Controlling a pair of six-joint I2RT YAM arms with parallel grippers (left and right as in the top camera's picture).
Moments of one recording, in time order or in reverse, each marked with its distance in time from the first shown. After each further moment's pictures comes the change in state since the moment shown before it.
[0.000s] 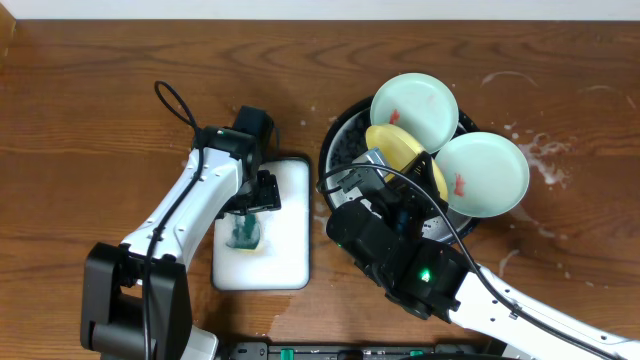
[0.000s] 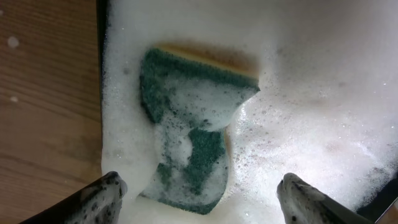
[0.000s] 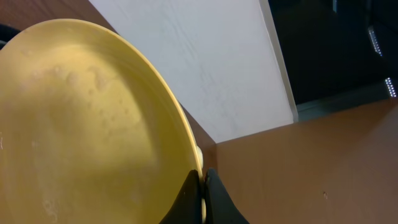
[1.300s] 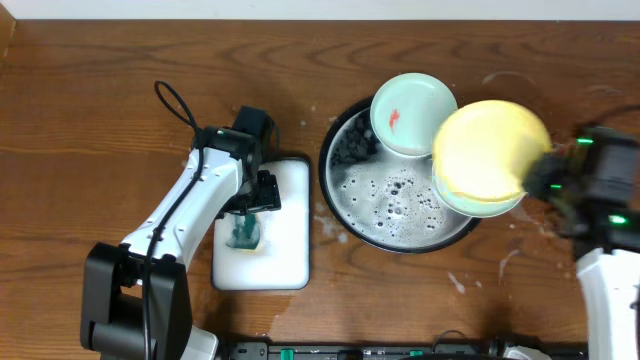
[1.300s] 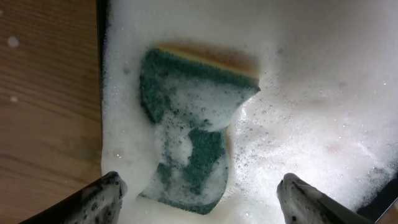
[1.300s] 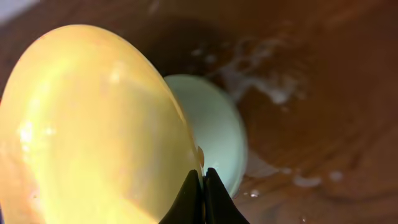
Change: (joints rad) left arm 0.000 0.000 0.000 0.000 0.000 0.000; right arm -1.268 -0.153 0.025 -0.292 -1.353 0.681
